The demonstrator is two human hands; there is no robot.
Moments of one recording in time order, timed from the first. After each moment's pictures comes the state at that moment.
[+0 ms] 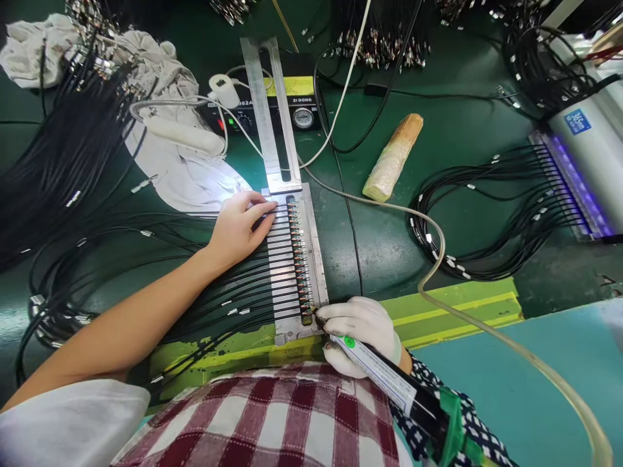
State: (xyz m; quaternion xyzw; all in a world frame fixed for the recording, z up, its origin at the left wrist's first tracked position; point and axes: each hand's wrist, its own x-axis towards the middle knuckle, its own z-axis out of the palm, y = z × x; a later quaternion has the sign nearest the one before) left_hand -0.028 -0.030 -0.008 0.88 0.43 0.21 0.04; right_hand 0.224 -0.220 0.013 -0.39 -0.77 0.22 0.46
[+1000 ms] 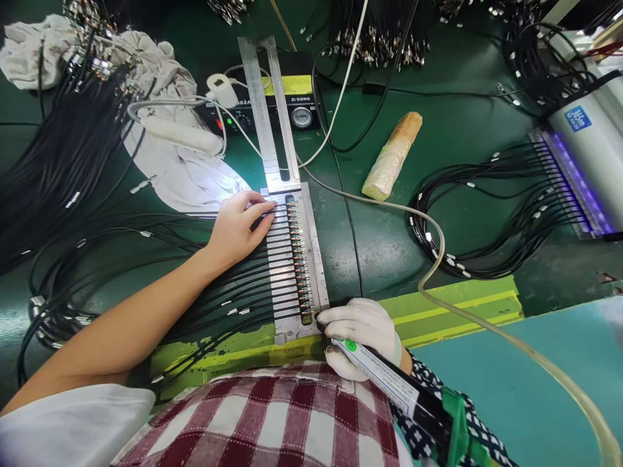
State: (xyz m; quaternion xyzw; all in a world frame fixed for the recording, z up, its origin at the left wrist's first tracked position) left_hand -0.028 -0.031 -0.009 0.88 0.43 0.21 0.04; right_hand 0.224 -0.222 0.015 -0.38 -0.77 0.22 0.47
